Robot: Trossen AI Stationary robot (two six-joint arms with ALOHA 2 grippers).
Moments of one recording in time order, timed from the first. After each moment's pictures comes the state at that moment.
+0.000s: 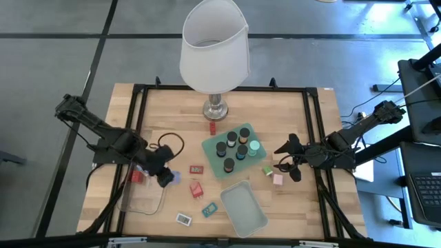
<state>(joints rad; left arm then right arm) -0.51 1.09 0.94 -0.83 0.00 -1.38 0.56 0.70 0.45 -0.43 0.43 0.59</state>
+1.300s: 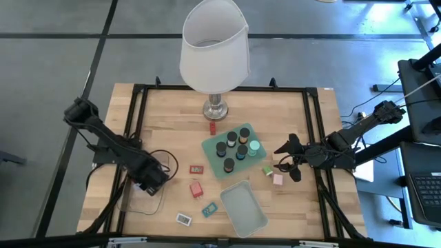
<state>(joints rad) -0.60 1.32 0.74 -1.06 0.38 -1.56 0.56 0.70 0.45 -0.43 0.43 0.59</state>
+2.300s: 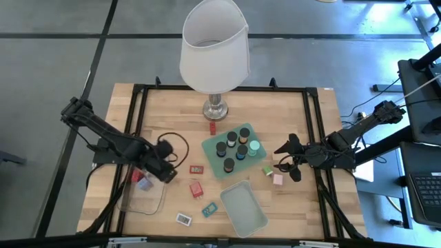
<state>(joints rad) -0.51 1.27 1.08 -1.18 -0.23 -1.35 0.56 0.70 0.45 -0.43 0.43 0.59</state>
